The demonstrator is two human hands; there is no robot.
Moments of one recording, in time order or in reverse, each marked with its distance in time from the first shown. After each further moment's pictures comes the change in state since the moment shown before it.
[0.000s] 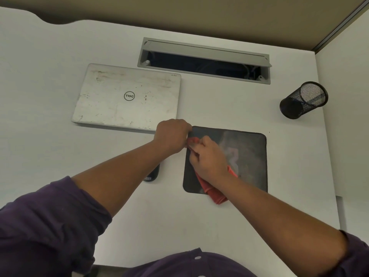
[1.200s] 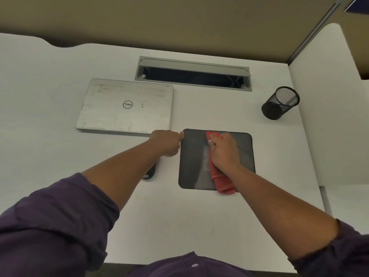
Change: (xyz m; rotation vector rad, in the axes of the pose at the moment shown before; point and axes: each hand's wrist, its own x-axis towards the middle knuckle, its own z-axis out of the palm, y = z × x) left_hand -0.015 -0.001 0.002 0.094 -0.257 0.038; right_hand -0.011 0.045 -0.037 -0.113 0.018 0.320
